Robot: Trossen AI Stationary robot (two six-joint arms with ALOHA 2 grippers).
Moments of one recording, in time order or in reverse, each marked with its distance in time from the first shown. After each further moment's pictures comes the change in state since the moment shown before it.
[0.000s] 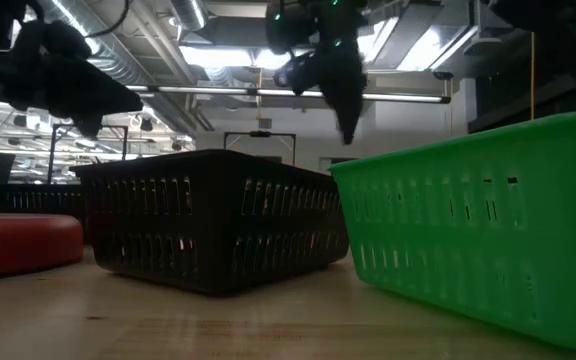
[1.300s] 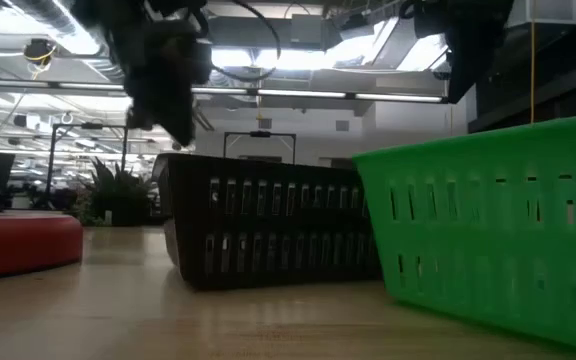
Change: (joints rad) left arm 0.012 1.221 0.833 -0.540 0.185 -0.338; right arm 0.120 -0.904 -0.915 0.388 0.055 0.328
